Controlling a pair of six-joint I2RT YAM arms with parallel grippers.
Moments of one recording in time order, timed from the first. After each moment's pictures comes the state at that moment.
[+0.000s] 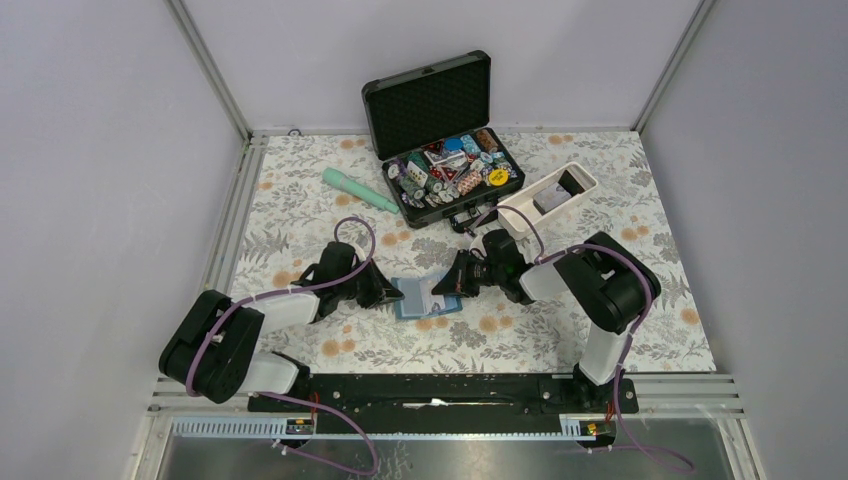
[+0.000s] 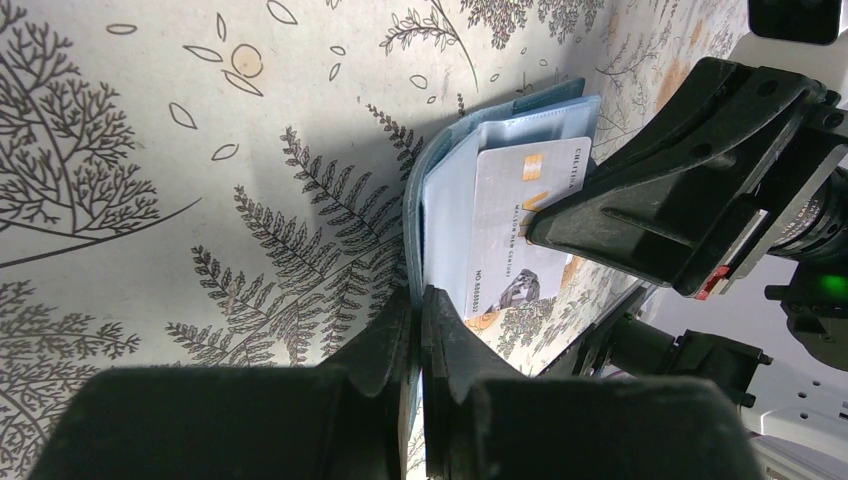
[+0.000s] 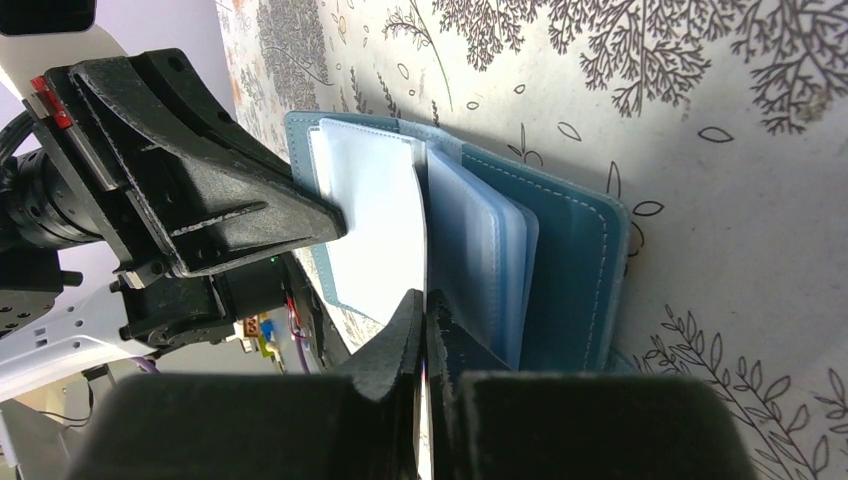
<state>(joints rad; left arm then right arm) -0.44 1.35 0.38 0.20 0.44 -0.92 0.61 1.82 0.60 0.58 -0.61 0.95</state>
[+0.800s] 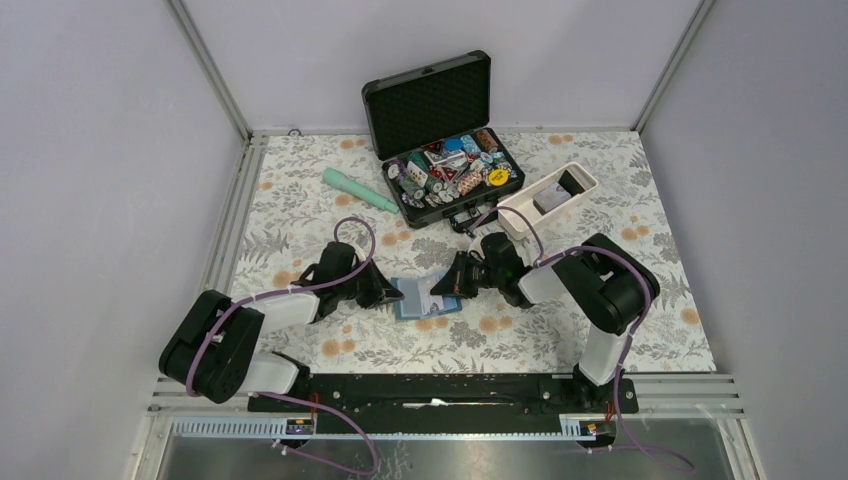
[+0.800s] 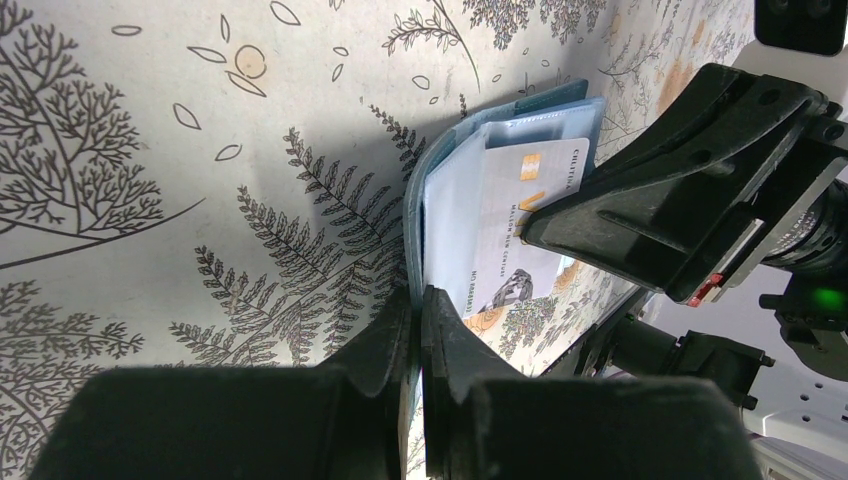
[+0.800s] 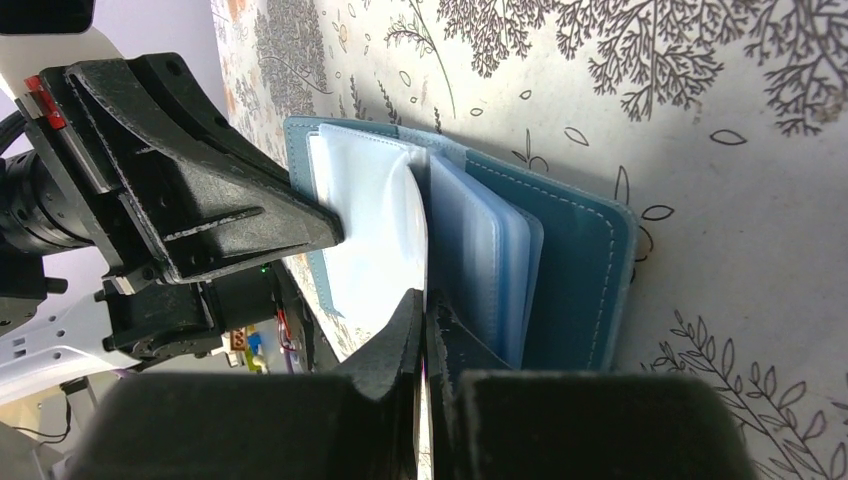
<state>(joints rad) -0.44 1.35 0.38 0.20 0.43 -0.91 0.63 1.82 0.59 0.63 -0.56 0.95</state>
